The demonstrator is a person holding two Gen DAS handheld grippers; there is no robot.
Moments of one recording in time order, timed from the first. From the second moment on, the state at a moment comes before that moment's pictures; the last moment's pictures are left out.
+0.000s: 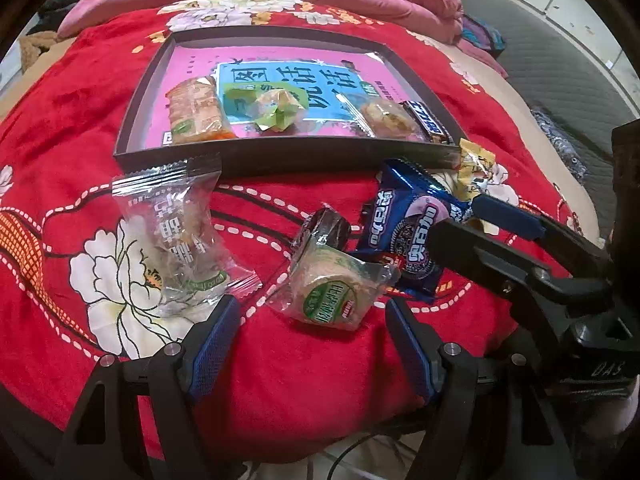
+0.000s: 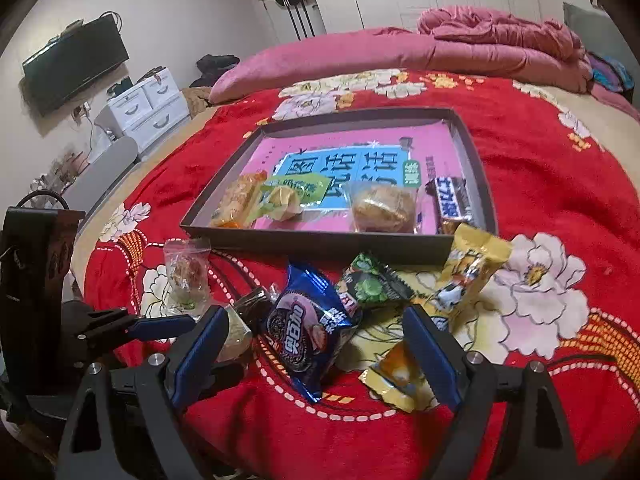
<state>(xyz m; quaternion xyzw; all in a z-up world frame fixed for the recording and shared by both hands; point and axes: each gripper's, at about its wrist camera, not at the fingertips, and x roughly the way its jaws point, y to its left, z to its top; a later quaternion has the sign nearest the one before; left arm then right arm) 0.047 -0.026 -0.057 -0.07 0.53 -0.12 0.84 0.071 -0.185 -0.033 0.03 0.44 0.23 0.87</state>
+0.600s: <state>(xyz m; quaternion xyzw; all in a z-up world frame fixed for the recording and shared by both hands) 0.049 -0.023 -0.060 -0.07 0.53 -0.11 0.84 0.085 -0.175 -0.054 0.06 0.48 0.24 0.84</state>
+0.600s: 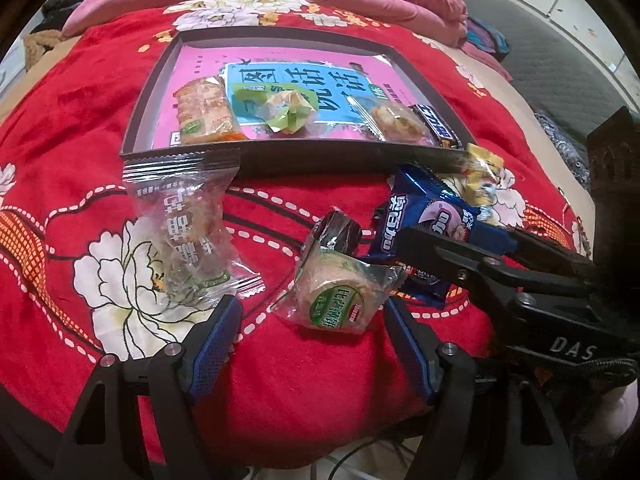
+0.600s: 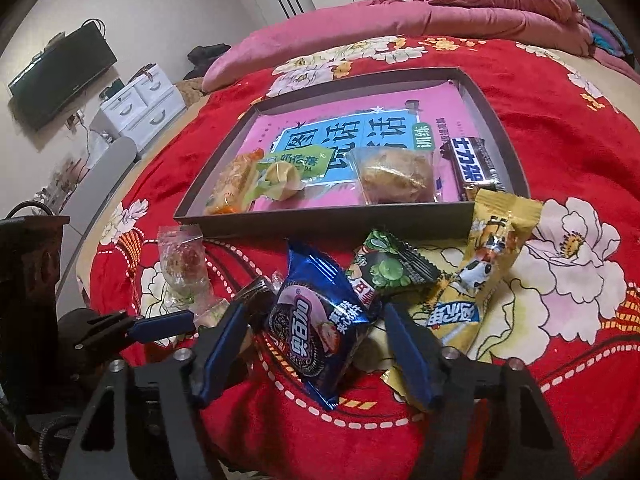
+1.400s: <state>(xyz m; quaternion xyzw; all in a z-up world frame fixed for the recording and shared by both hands) 0.050 -0.019 -0.062 -0.08 0.53 -0.11 0.84 0.090 -0.178 -0.062 0.09 0.50 0.27 0.82</state>
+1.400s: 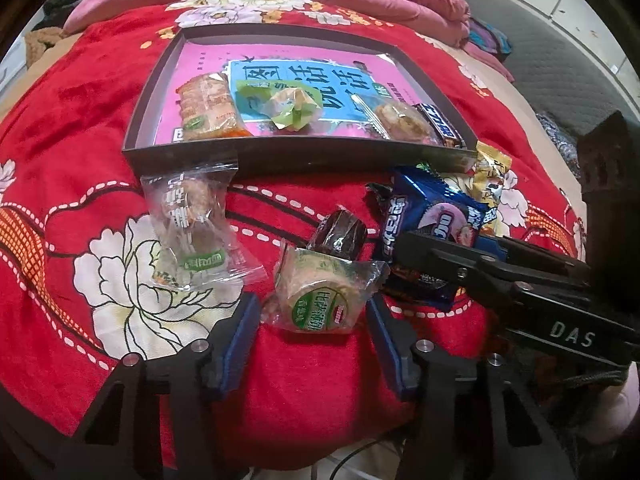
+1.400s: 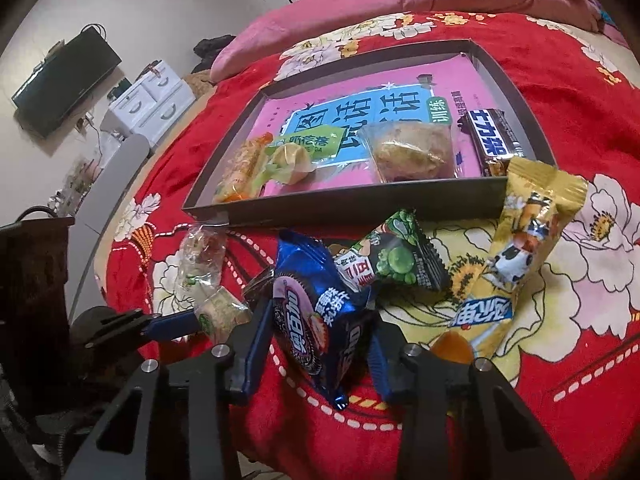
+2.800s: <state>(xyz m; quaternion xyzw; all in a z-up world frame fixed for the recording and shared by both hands) 0.040 -0.003 -0.025 -0.12 0.49 -0.13 0.85 0.087 -0.190 -0.025 0.12 0.42 0.32 0.84</state>
